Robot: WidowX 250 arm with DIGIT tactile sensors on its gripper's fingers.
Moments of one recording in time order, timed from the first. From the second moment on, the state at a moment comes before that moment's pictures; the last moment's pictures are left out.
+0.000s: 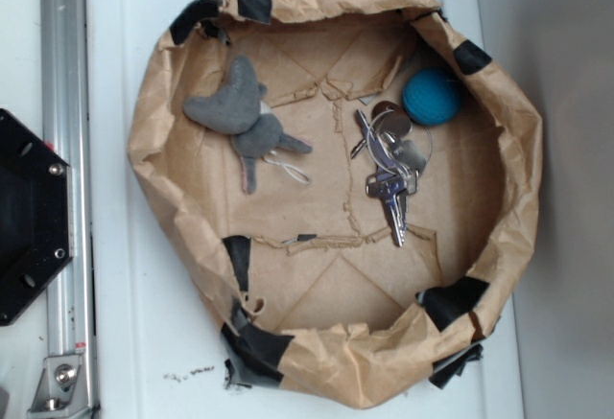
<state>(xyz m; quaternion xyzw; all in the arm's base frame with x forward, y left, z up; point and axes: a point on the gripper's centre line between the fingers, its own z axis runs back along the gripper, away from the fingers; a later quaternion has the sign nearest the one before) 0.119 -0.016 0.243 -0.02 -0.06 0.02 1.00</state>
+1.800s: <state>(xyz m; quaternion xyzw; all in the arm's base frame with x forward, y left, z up) 0.224 0.045 0.016 0.01 0.00 -0.27 0.96</state>
